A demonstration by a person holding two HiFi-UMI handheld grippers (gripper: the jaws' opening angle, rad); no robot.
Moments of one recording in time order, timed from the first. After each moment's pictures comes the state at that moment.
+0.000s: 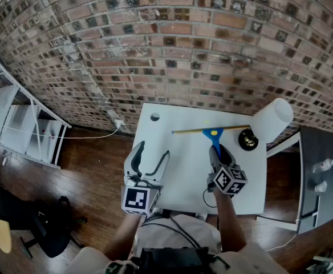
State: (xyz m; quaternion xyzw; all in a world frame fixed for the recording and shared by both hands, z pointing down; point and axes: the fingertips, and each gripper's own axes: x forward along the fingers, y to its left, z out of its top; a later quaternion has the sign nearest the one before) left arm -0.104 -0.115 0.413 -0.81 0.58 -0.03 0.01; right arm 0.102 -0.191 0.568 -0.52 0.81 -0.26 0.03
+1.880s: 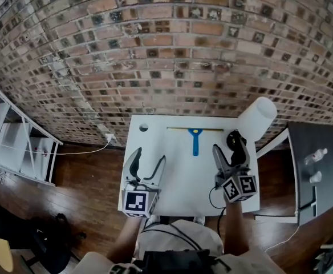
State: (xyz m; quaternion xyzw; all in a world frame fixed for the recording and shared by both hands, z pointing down) left arm -0.081 -0.120 0.425 -0.84 0.55 -0.03 0.04; right arm 0.164 -0.168 0.424 -0.56 0.82 -0.04 0.12
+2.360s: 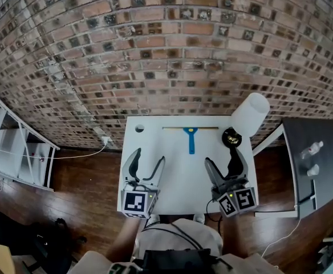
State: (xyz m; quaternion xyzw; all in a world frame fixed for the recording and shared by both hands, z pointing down) left arm -0.069 -0.106 0.414 -0.85 0.53 -0.01 0.03; right arm 0.142 -0.103 0.390 -0.55 0.83 -0.01 0.10
